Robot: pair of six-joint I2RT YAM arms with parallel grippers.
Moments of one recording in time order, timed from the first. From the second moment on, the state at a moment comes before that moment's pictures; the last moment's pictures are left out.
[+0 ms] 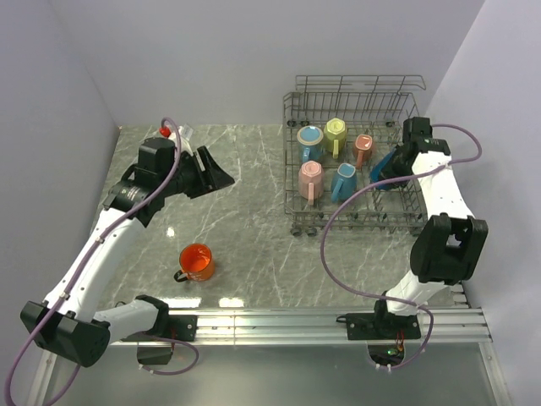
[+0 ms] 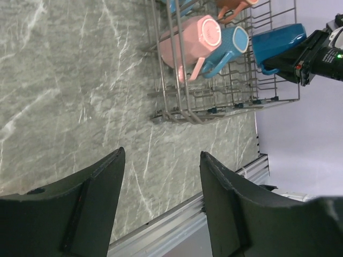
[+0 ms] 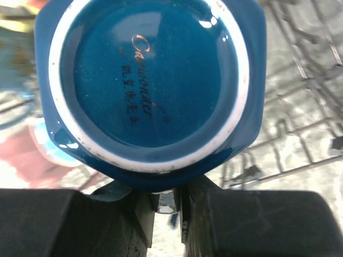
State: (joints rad) left arm -0.35 1.14 1.24 -0.61 0.31 -0.67; right arm -0.12 1.63 1.49 -0.95 -0.01 0.57
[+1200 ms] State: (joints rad) left arm -0.35 1.18 1.16 -0.82 0.13 -0.63; right arm 0.04 1.70 1.34 -0.81 0.16 0.54
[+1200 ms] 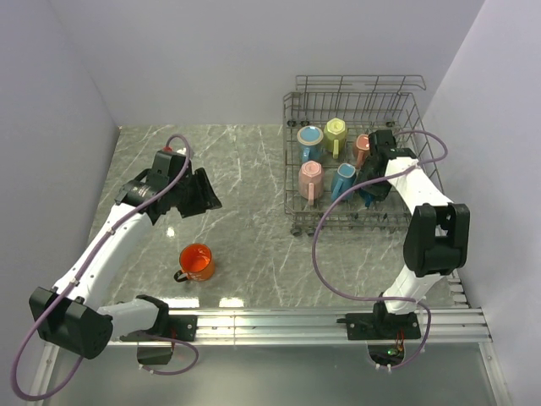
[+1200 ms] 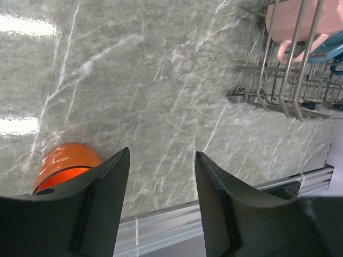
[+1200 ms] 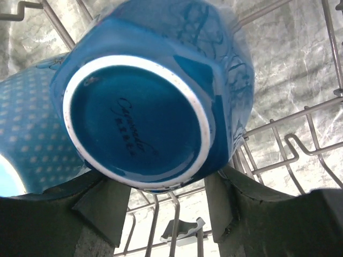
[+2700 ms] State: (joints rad) left arm -0.36 1.29 0.86 -0.83 0.12 -0.68; right arm 0.04 1.35 1.46 -1.12 0.19 0.55
